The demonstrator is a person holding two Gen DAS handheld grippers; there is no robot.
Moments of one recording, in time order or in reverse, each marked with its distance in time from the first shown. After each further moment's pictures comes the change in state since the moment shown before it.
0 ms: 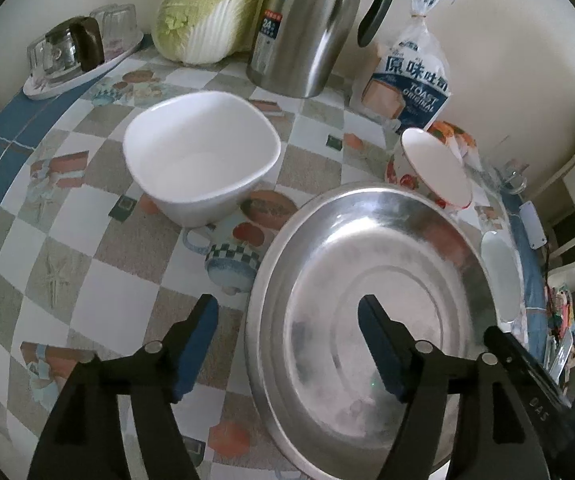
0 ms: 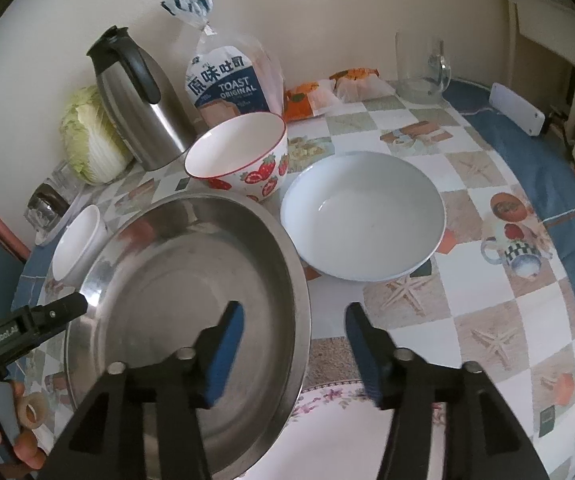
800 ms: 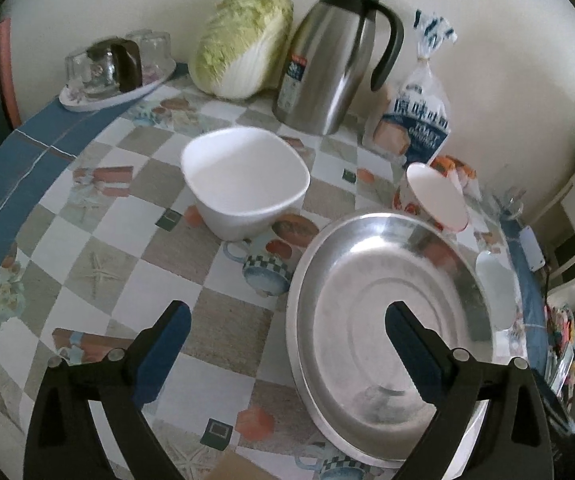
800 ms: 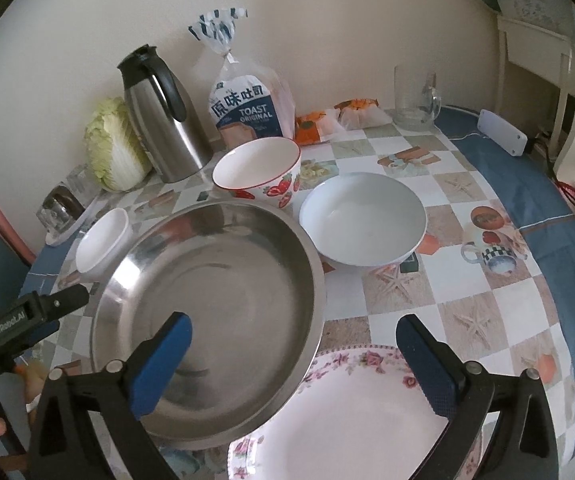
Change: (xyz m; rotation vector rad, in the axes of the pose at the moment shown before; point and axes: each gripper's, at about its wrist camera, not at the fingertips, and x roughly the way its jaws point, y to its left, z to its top) left arm -0.045 0.017 -0.020 -0.044 -0.161 0.011; right arm -0.048 0.015 -0.021 -0.008 -0.083 0.007
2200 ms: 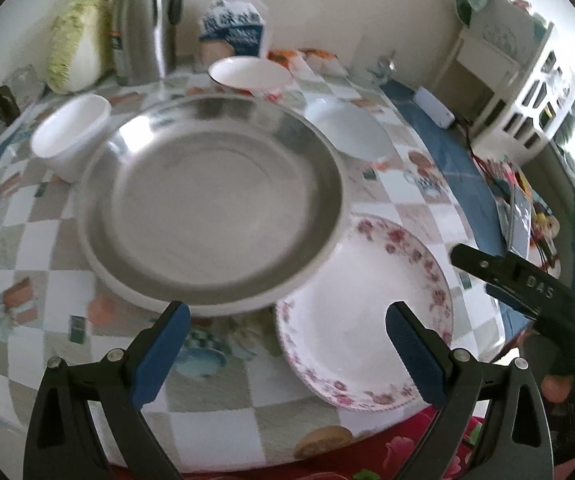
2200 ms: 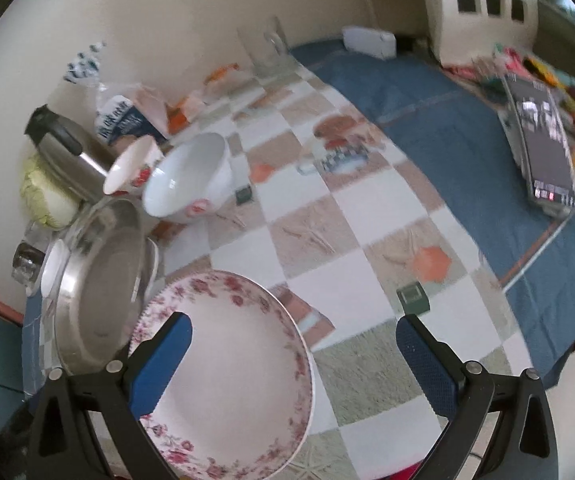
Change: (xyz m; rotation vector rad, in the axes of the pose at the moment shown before) left arm -0.025 -0.128 -0.113 0.375 0.204 -0.173; right arm -0.032 -0.140 -0.048 0.336 0.172 -0.075
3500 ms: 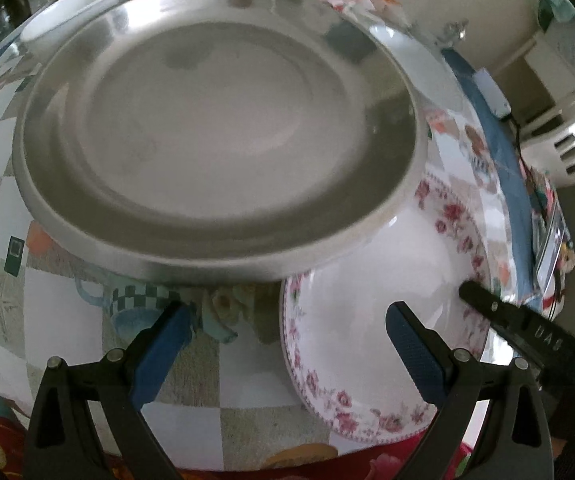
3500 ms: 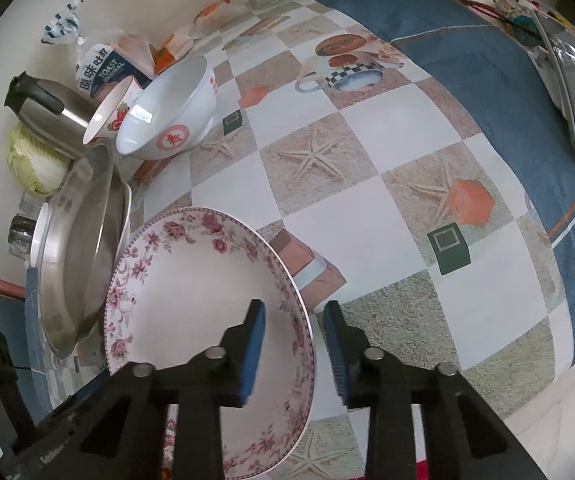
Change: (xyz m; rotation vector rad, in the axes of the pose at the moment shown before) left arm 0.064 0.022 -0.010 -0.234 0.183 0.015; right arm 0.043 -0.004 -0.016 0.009 0.174 0.020
